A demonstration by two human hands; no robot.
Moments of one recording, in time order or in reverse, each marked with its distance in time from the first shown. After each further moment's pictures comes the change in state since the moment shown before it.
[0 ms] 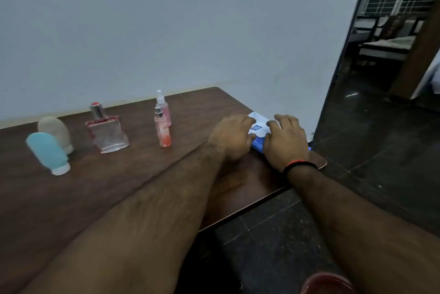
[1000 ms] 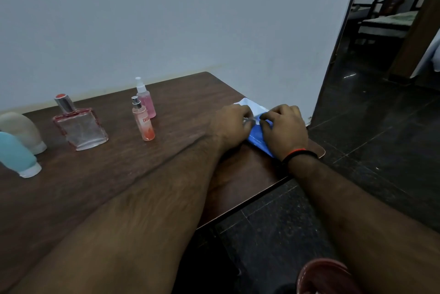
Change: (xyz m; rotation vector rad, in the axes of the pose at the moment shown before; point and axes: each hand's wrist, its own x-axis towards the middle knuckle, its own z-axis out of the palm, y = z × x) left_hand 0.024 0.007 0.027 -0.226 0.074 -0.173; right_hand 0.012 0.025 0.016 0.150 0.050 0.088
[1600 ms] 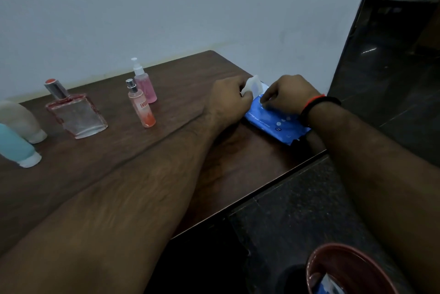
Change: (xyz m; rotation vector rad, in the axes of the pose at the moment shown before) left_hand 0.010 -0.009 -0.005 -0.109 0.126 -0.086; right_hand 0.058 -0.002 -0.011 -0.027 -0.551 0.015
